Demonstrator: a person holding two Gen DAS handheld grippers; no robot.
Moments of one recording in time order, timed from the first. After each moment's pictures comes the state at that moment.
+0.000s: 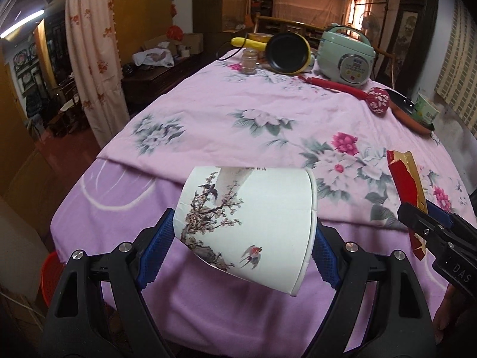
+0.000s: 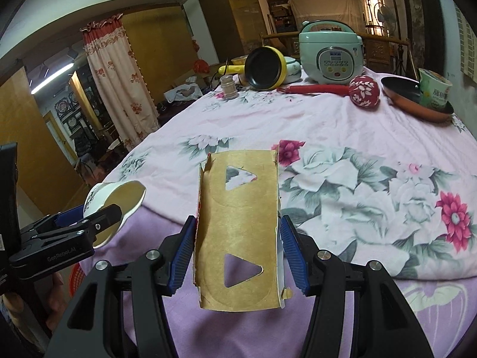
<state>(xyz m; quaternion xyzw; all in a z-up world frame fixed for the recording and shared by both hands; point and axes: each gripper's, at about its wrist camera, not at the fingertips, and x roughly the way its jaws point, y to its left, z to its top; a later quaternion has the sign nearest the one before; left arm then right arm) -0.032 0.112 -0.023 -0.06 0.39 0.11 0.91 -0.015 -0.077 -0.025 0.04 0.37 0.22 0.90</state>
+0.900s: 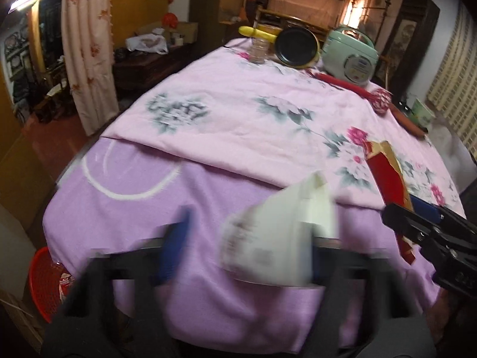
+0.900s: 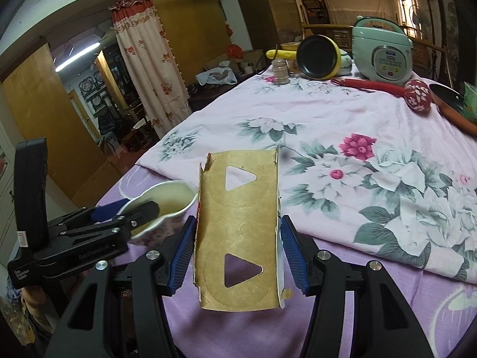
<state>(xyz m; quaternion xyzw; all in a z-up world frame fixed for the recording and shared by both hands) -0.046 0.167 -0.043 -0.09 0.41 0.07 0.91 -0.025 -0.003 -0.023 0.02 0.38 0.29 0.88</state>
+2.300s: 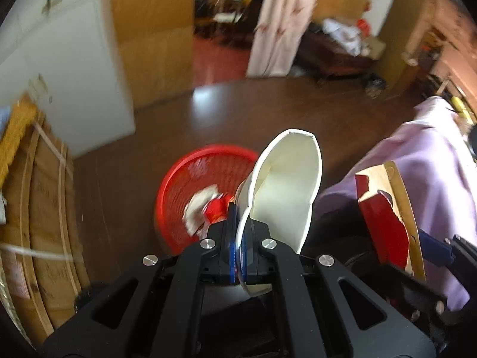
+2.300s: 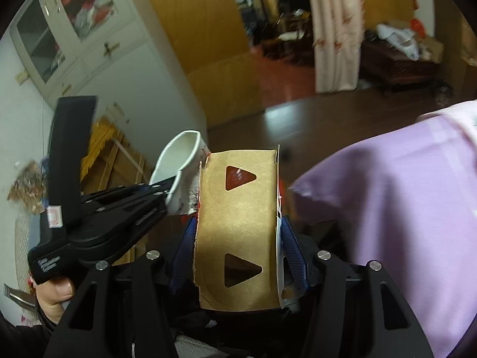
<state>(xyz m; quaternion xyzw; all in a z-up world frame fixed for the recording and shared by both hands) -0.281 0.448 -0.132 -0.30 0.40 0.40 0.77 -0.189 0.369 -0.093 -0.20 0.44 0.58 0.66</state>
